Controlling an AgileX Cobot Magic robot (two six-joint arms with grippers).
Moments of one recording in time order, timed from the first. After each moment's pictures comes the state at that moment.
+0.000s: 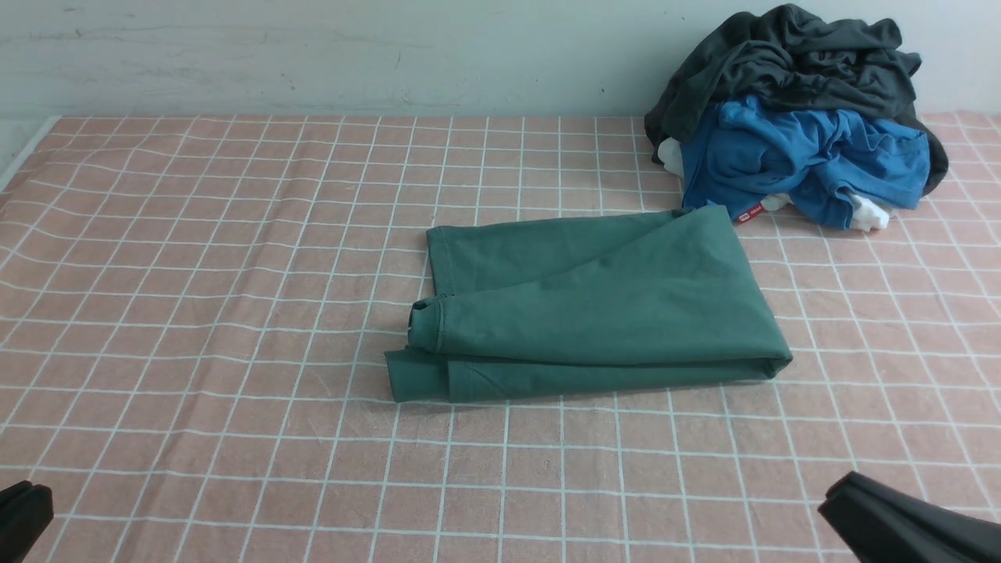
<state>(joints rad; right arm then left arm) 0.67 0.68 0.02 -0.20 -0.77 0.21 -0.16 0.15 -0.34 -0.15 0.58 0.24</state>
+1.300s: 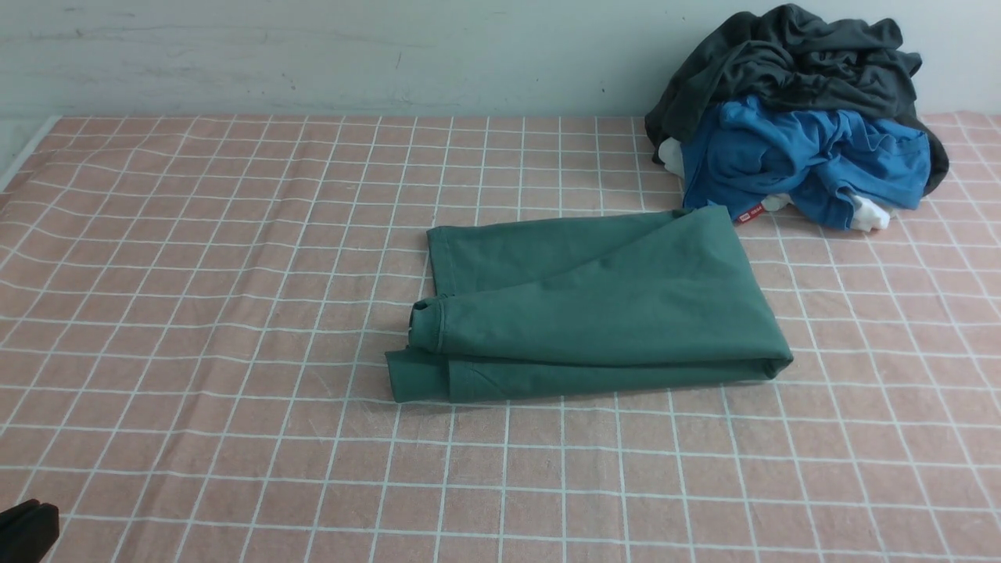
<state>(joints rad) -0.01 -0.01 0.02 0.12 0.36 -0.18 -0.16 0.15 -0.34 -0.15 0.63 0.23</state>
